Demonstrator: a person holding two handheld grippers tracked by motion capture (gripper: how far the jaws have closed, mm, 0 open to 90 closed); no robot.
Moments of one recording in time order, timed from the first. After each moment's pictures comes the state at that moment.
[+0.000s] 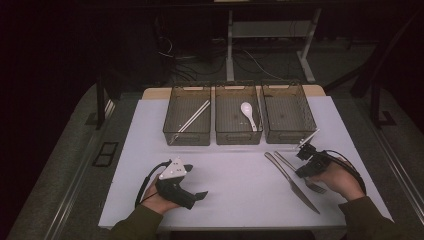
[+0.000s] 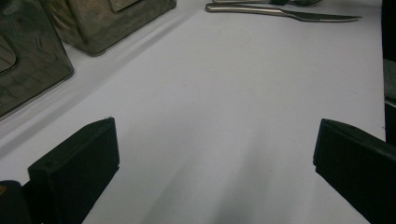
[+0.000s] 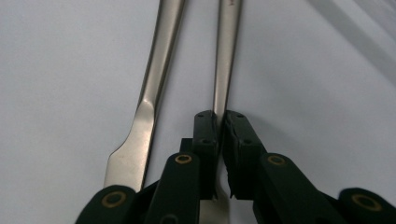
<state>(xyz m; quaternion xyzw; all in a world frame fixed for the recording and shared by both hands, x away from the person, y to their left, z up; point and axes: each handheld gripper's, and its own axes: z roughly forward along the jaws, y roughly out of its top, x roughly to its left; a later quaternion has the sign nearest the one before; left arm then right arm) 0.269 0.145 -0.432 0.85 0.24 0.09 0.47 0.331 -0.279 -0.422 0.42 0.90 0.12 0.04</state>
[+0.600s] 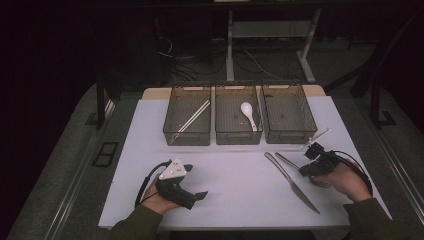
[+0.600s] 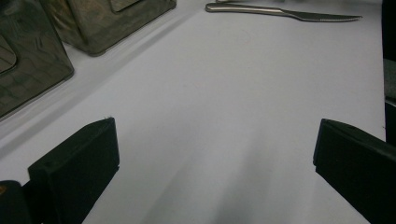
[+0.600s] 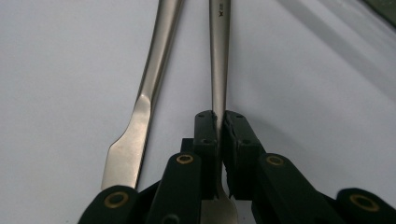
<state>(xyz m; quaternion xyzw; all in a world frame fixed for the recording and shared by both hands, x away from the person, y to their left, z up) 0.269 0.145 -0.432 0.85 0.24 0.09 0.47 0.325 -0.299 -0.415 0.43 0.89 0.18 0.04</state>
